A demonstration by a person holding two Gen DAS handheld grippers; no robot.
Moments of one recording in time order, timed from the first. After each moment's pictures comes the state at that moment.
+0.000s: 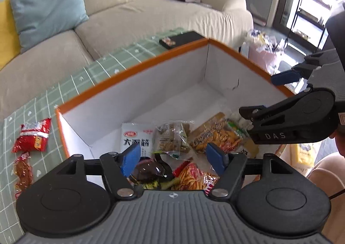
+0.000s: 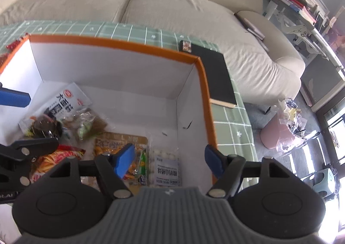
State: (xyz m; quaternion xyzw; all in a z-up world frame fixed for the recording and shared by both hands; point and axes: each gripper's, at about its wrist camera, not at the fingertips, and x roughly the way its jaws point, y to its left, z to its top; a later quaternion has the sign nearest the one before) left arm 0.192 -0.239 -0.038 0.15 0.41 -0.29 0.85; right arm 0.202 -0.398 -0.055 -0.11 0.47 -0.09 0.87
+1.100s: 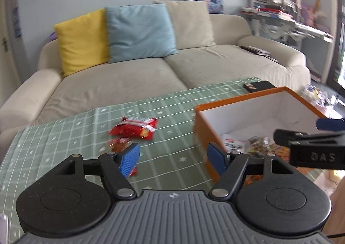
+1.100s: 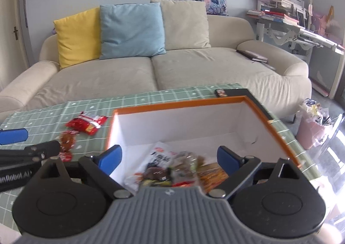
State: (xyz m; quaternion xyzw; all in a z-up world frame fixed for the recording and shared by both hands) left arm 0.140 -0.075 0.000 0.07 0.30 -0.13 0.94; right arm 0.124 -0.268 -0.012 0.05 0.31 -0.07 0.95
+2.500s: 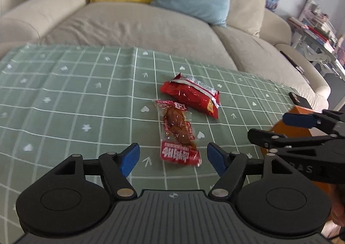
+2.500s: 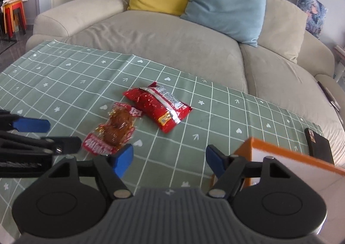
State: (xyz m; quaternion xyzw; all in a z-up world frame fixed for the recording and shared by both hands) left arm 0.261 0.066 -0.080 -0.11 0.42 -0.10 0.89; right arm 0.293 -0.113 -0.062 -0.13 0.39 0.09 0.91
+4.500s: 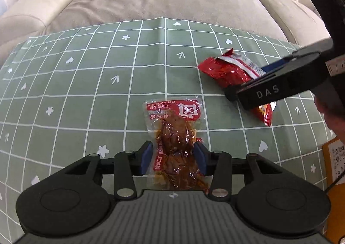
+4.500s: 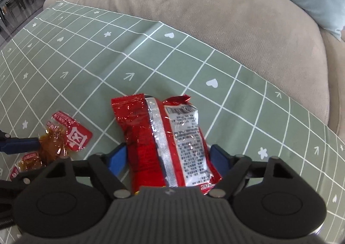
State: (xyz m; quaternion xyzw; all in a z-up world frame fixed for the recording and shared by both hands) left arm 0.340 0.065 -0.119 -0.03 0.52 -0.03 0.86; right arm 0.489 -0.069 -0.142 -0.15 0.52 0.24 0.81
